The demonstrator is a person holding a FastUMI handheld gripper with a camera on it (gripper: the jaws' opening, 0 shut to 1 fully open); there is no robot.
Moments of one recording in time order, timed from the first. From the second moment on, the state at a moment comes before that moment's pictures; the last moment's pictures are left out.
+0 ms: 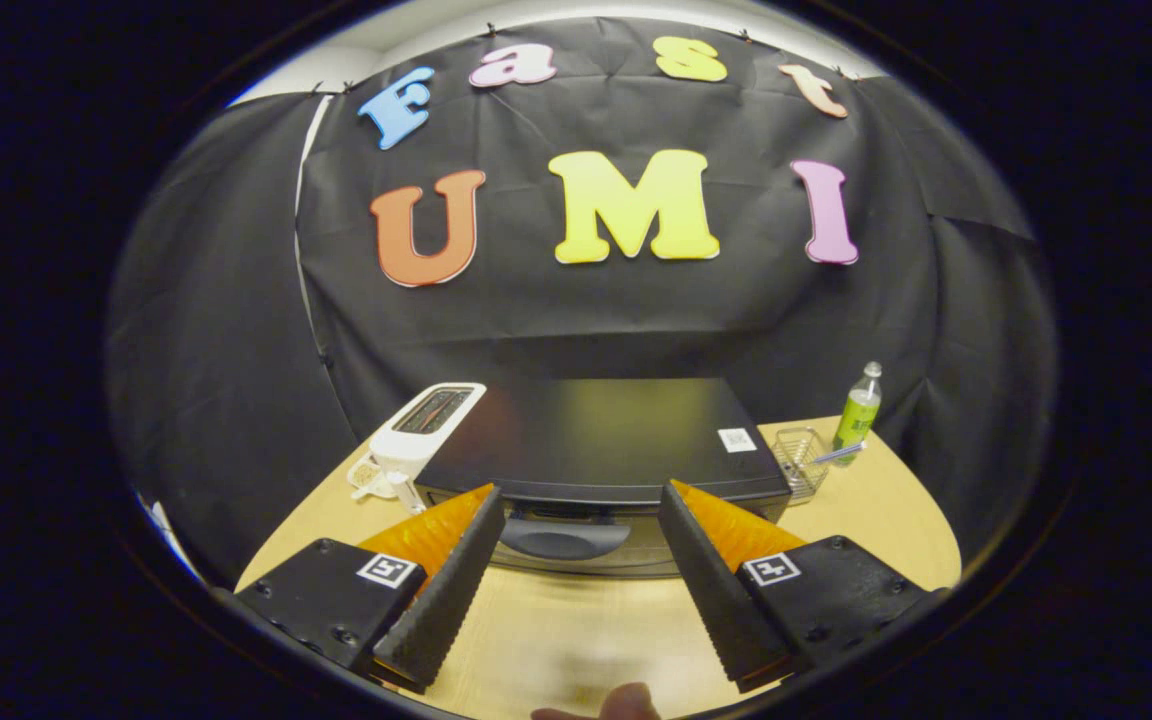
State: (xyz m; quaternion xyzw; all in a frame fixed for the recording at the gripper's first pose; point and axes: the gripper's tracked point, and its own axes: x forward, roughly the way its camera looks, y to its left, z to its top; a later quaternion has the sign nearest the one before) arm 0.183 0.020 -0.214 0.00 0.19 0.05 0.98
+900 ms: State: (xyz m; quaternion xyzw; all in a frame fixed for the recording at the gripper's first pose) arm 0.216 0.038 -0.279 -0.02 0.19 0.03 0.98
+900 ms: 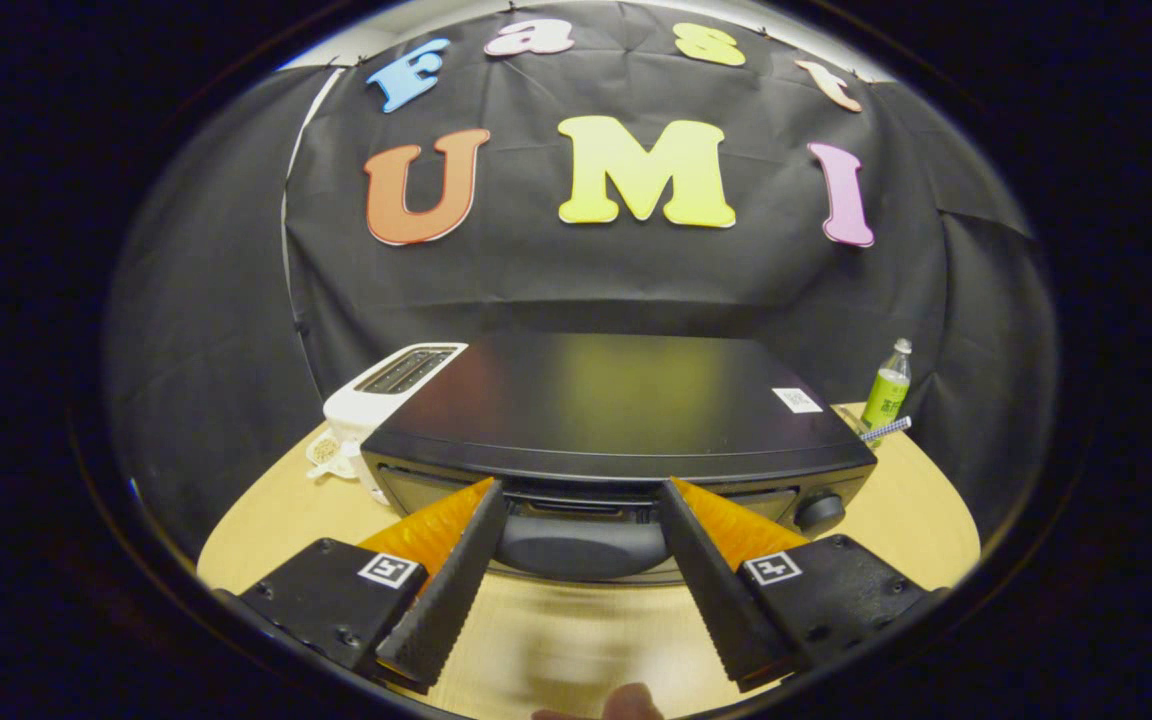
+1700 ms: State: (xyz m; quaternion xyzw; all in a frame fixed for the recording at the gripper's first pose) arm 0.107 0.035 -0.360 -0.03 0.31 0.07 0.95
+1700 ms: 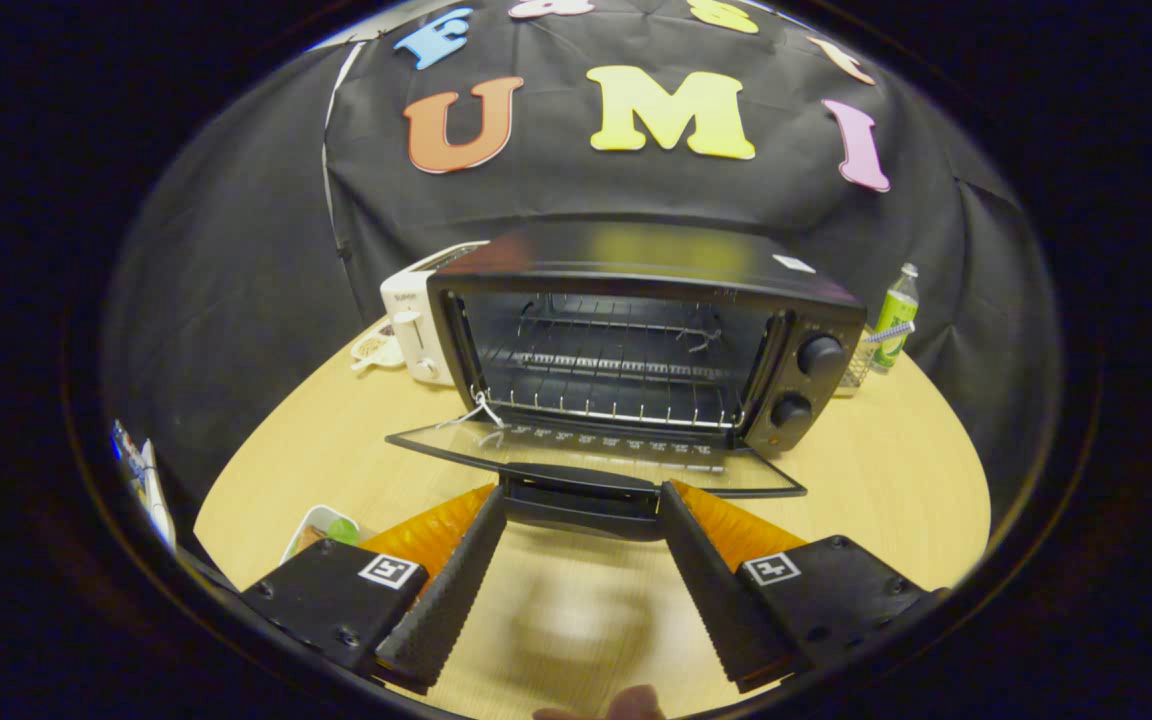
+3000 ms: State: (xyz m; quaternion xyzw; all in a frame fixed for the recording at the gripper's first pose) arm -0.022 0.098 -0.309 0.09 0.44 0.30 0.84
